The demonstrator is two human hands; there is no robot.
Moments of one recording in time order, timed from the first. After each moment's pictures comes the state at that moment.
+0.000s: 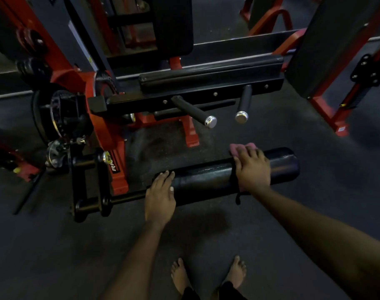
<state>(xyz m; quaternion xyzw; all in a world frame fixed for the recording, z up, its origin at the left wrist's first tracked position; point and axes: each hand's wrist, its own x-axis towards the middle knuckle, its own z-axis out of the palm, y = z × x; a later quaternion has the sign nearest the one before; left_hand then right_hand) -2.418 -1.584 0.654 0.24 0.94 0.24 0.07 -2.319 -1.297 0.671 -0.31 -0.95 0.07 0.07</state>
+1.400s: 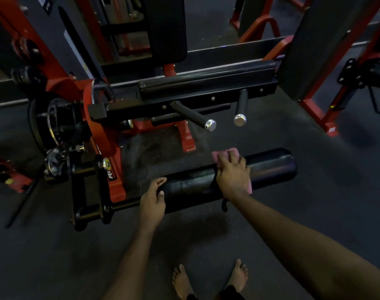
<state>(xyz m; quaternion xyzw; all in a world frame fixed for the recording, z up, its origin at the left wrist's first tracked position) -2.435 -1.608 0.665 0.19 0.86 0.46 0.10 -2.349 -1.362 0.679 -0.35 -0.93 0.10 0.06</state>
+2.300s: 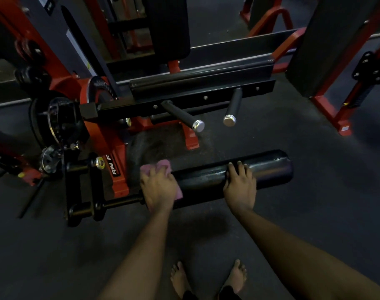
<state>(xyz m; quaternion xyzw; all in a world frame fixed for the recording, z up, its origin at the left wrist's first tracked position) -2.424 -1.515 0.684 0.11 0.99 0.12 0.02 -2.299 -1.334 0.653 -0.37 -0.92 0.13 0.09</state>
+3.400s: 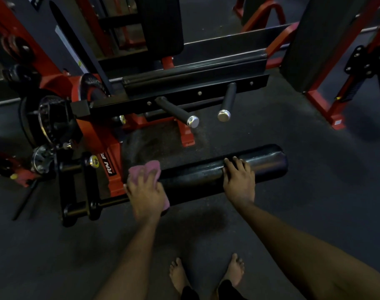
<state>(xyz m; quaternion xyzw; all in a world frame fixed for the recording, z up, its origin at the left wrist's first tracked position) -2.418 -1.560 0.661 0.14 0.98 0.15 -0.05 -2.288 -1.321 0.656 -0.34 -0.92 0.19 0.11</state>
